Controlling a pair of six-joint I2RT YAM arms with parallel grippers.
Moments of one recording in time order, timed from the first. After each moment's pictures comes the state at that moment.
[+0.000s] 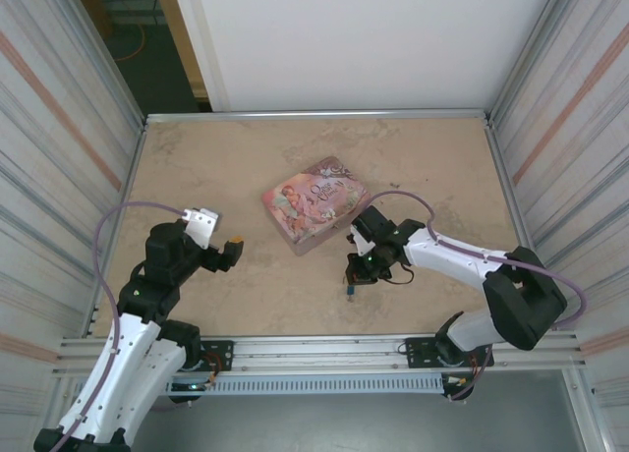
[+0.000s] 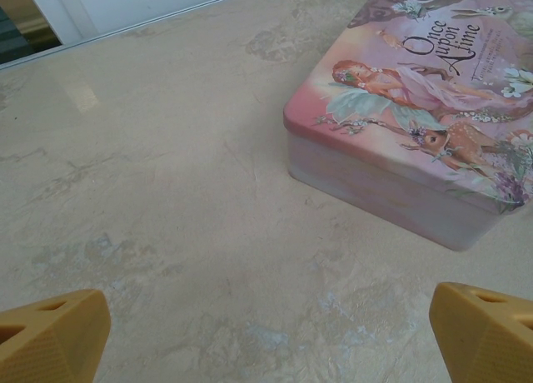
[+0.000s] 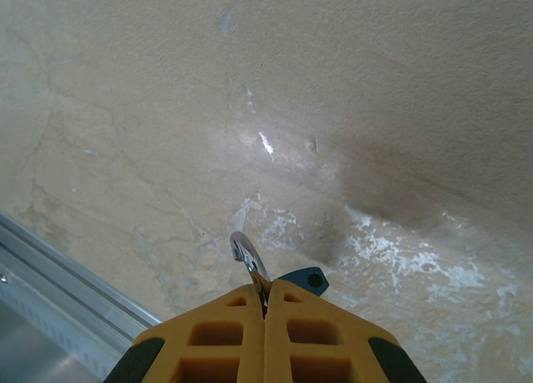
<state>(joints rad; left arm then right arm) -0.26 0.55 0.54 -0.51 0.08 0.16 0.73 1.42 0.79 -0.65 -0.37 0.56</state>
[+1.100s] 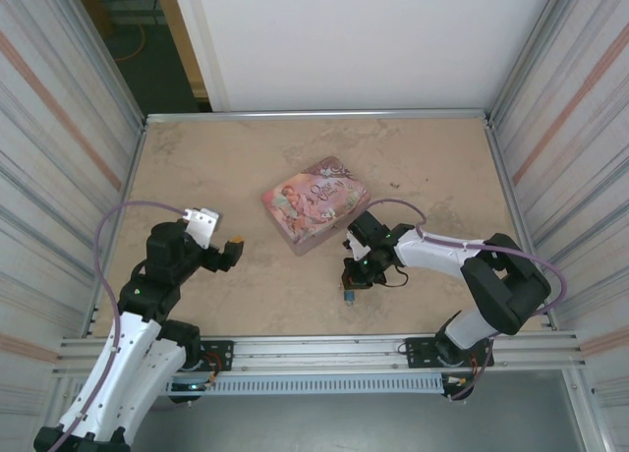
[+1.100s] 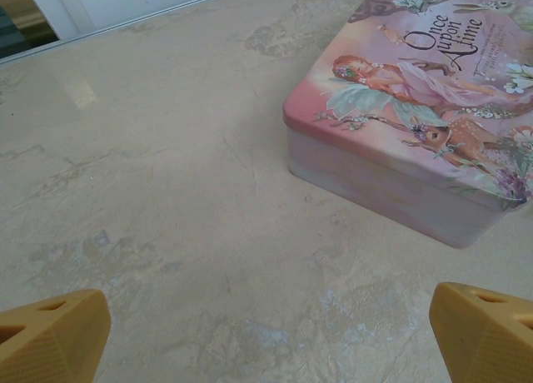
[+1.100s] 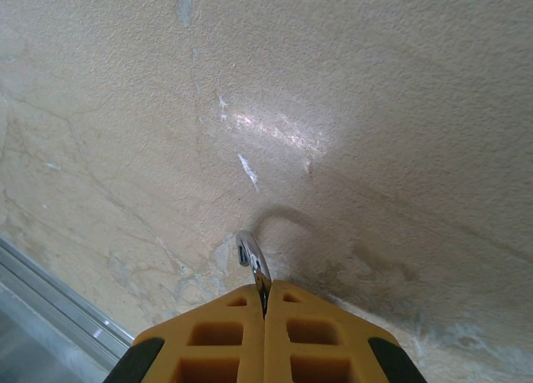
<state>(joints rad) -0.26 0.56 0.54 -0.51 0.08 0.16 0.73 1.52 0.74 -0.53 -0.42 0.58</state>
